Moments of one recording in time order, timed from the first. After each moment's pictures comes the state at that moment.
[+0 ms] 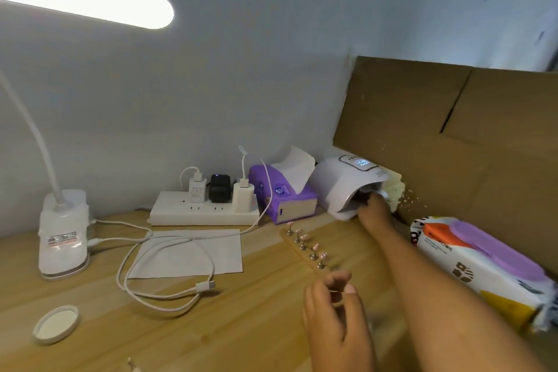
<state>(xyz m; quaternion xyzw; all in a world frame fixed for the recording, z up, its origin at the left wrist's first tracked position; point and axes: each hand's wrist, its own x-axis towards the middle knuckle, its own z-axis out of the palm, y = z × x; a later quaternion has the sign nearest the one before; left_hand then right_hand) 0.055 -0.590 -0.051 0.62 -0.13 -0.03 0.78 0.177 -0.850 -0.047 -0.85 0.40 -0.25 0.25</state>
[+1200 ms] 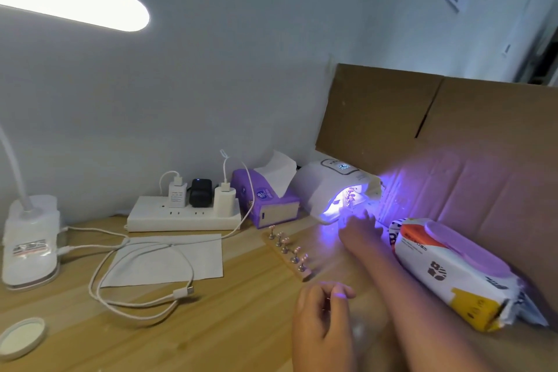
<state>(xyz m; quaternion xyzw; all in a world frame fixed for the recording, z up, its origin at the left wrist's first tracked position) 0.055 -0.598 -0.053 0.60 -0.17 -0.04 0.78 0.143 -0.822 -0.048 -0.90 0.42 -0.10 0.05</state>
